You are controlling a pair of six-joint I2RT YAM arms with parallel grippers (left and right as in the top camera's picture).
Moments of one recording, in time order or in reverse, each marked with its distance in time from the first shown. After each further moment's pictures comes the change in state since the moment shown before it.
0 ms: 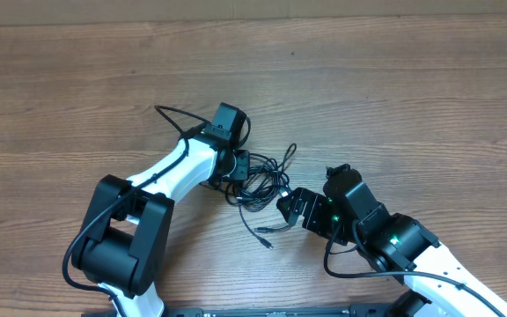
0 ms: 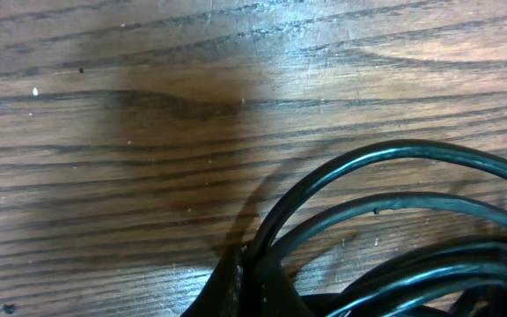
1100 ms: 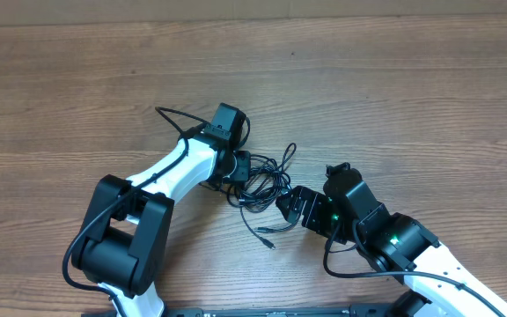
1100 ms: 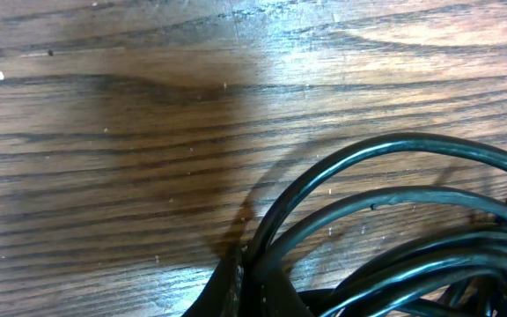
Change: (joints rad) left arm 0.000 0.000 0.000 -0.010 0.039 -0.001; right arm 0.000 0.000 0.000 0.020 0.002 0.003
